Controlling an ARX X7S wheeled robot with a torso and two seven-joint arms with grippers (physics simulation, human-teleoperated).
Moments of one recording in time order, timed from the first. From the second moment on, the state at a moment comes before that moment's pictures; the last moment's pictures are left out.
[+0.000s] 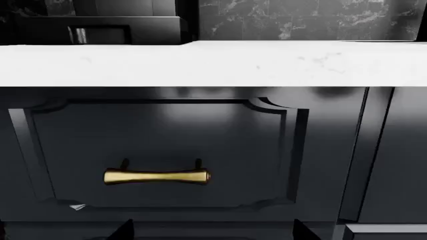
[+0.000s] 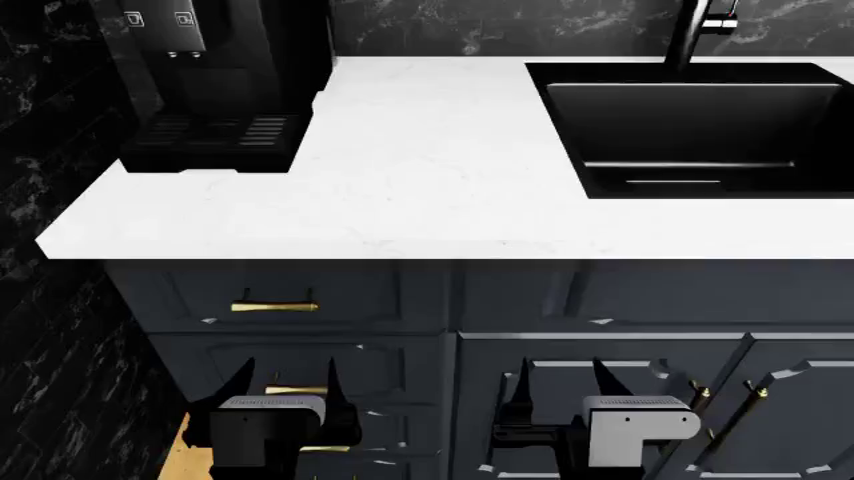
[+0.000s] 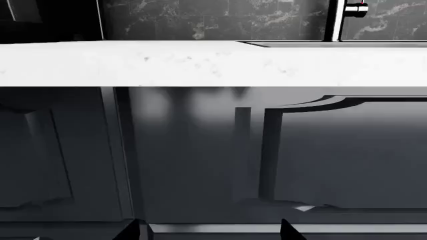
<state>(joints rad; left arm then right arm) 0.00 0.00 0.00 0.00 0.00 0.00 0.00 0.00 0.00 0.00 0.00 0.00 0.00 0.00</state>
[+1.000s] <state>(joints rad) 0.01 -0.08 0.13 -0.01 -0.06 0.04 -0.07 0.01 0.09 -0.09 0.03 0.14 -0.01 0.07</state>
